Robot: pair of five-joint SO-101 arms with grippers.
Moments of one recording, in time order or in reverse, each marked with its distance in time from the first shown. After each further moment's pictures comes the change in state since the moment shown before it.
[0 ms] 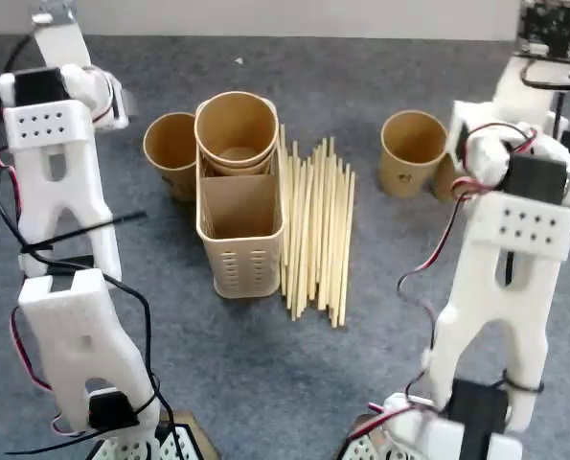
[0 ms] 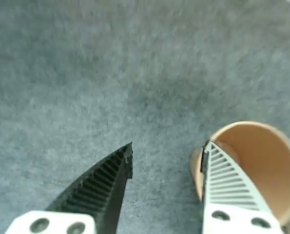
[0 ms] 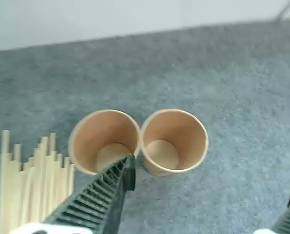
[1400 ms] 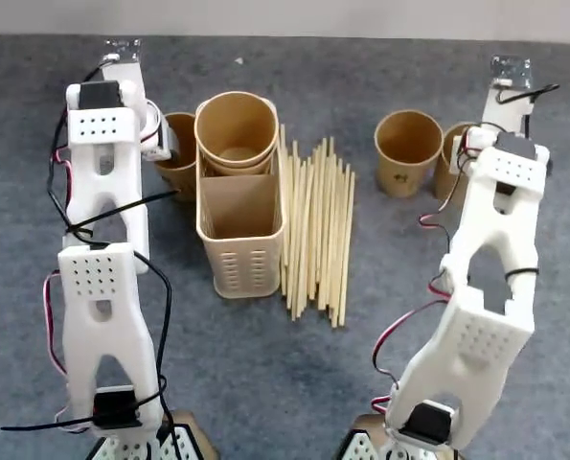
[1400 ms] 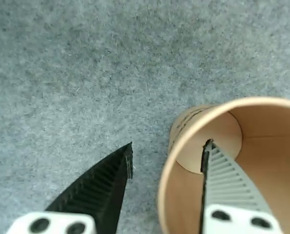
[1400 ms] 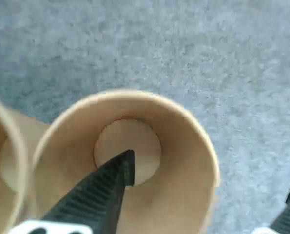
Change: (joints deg) left arm 5.4 22.4 -11.3 6.2 0.4; right arm 4.7 42.0 -12.2 -12.3 7.5
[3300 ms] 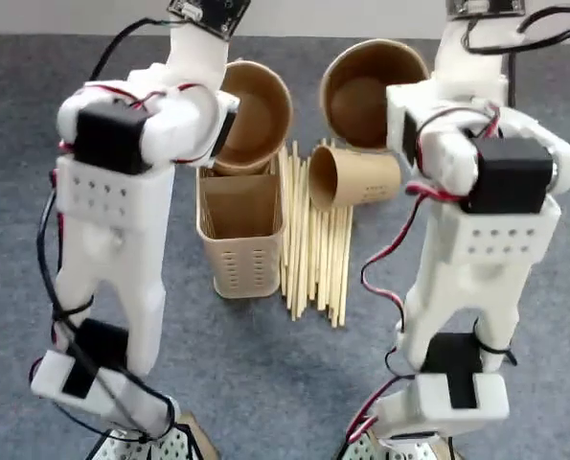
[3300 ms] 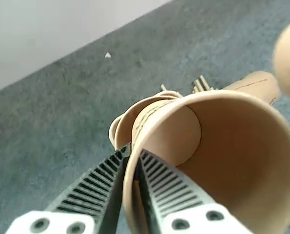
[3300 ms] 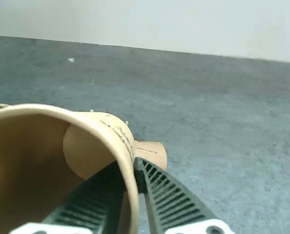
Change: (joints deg) left arm 21.2 -51.0 20.2 1.8 -13.8; right arm -20.9 -30.2 -39.5 50.4 -7.6
